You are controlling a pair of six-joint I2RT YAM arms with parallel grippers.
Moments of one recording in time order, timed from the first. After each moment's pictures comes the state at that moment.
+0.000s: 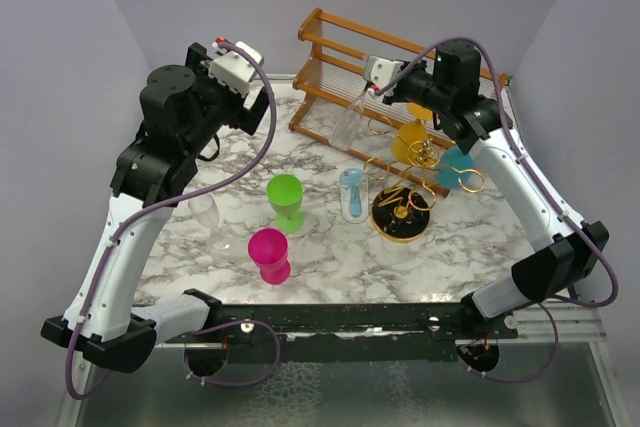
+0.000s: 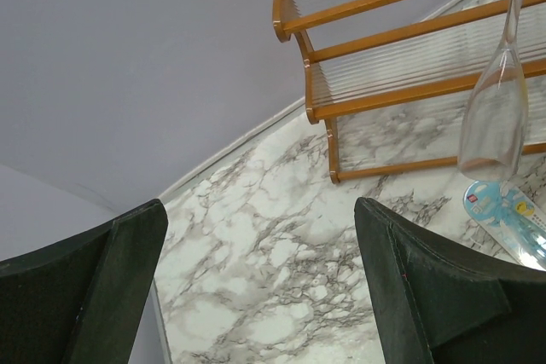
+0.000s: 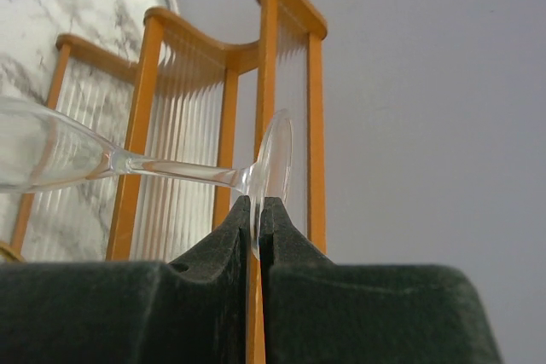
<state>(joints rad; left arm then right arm) -0.41 1.15 1.61 -0.60 -0.02 0.37 0.43 1.51 1.63 -0.32 -0.34 -1.04</state>
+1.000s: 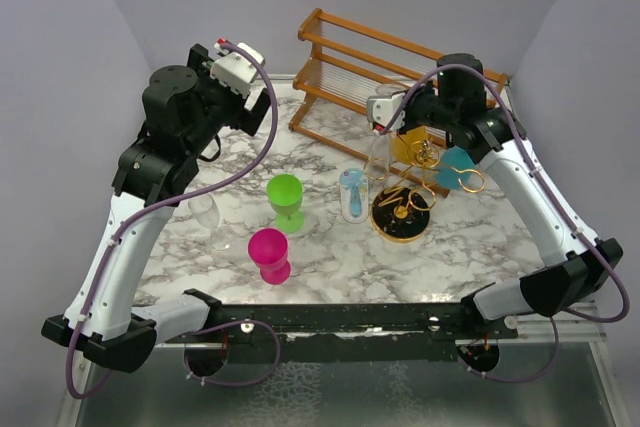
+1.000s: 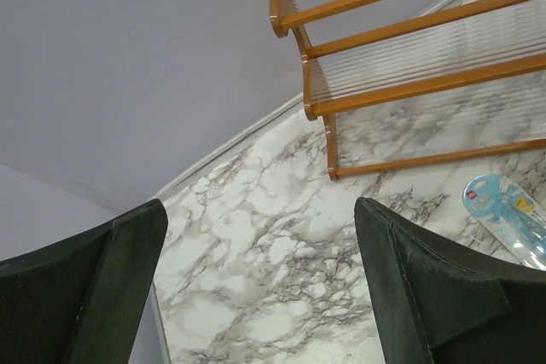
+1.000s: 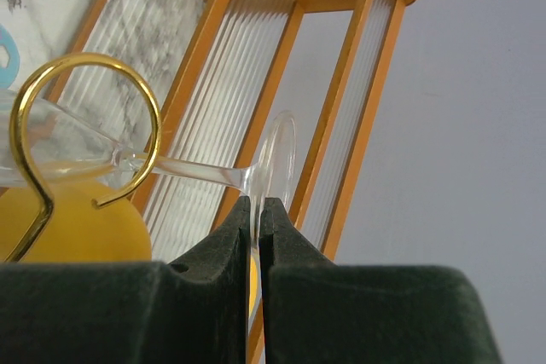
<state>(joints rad) -0.41 1.15 1.60 -0.60 -0.02 0.37 0.43 1.43 1.58 -0.62 -0.29 -1.39</state>
